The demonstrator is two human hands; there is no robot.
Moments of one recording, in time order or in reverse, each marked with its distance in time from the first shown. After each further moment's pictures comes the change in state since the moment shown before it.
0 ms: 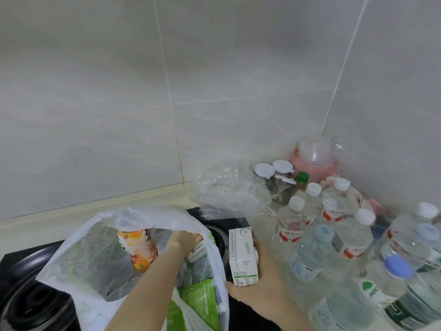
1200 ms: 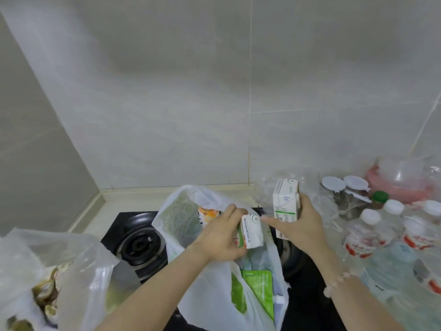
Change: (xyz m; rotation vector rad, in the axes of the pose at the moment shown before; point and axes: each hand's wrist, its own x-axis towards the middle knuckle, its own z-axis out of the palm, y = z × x) left_hand -0.134 -0.011 0.012 -0.922 0.900 -0.128; right_hand 0.053 -0.064 0.023 -0.101 0.109 -0.188
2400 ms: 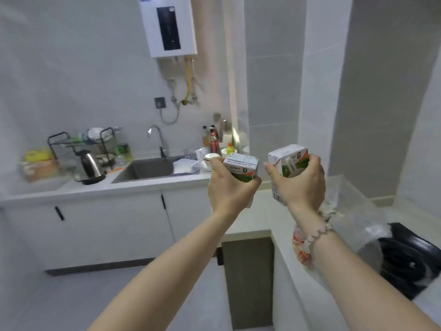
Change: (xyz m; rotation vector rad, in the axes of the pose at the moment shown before) left_hand -0.282 0.228 -0.212 0.654 1.488 -1.410; right_hand -0.263 -0.247 0.164 0.426 -0.769 -0.621
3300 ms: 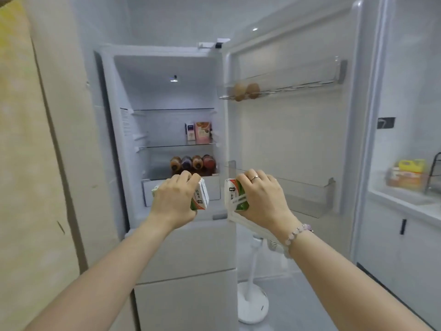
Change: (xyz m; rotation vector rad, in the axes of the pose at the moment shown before) left_hand -0.350 0.011 -0.684 1.902 0.530 -0.457; right_hand -0.571 -0.411 0.036 0.943 -0.721 -1.552
